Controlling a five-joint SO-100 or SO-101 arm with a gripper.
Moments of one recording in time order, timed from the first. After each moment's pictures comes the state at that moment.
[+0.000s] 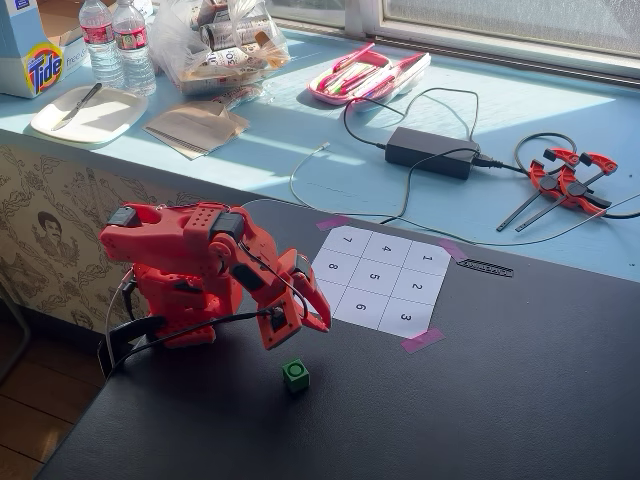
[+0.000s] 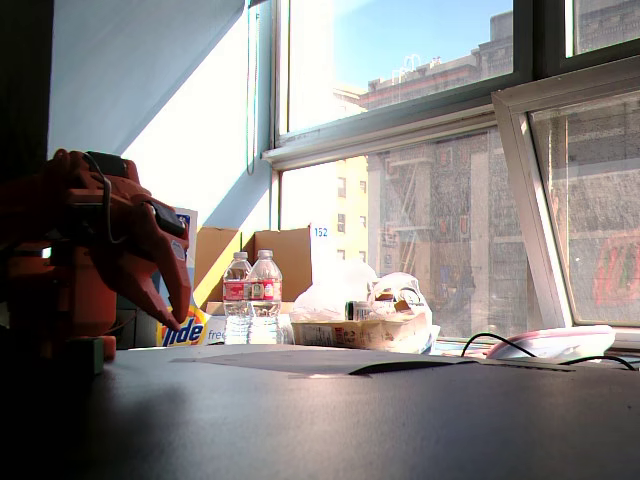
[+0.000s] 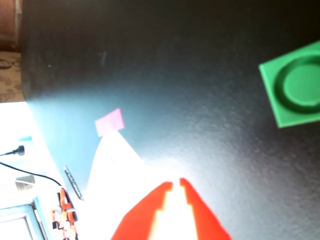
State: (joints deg) arm -4.0 188.6 175.3 45.9 -12.0
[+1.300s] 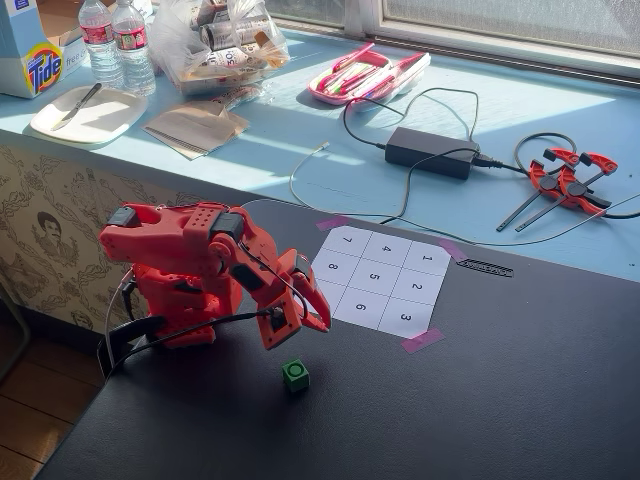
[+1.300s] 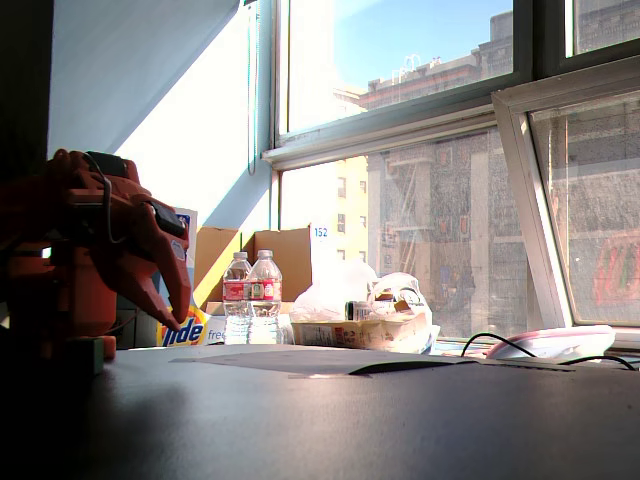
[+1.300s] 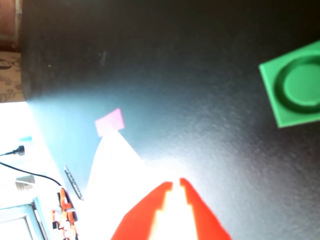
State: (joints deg) arm -4.0 188.6 175.3 45.9 -12.0
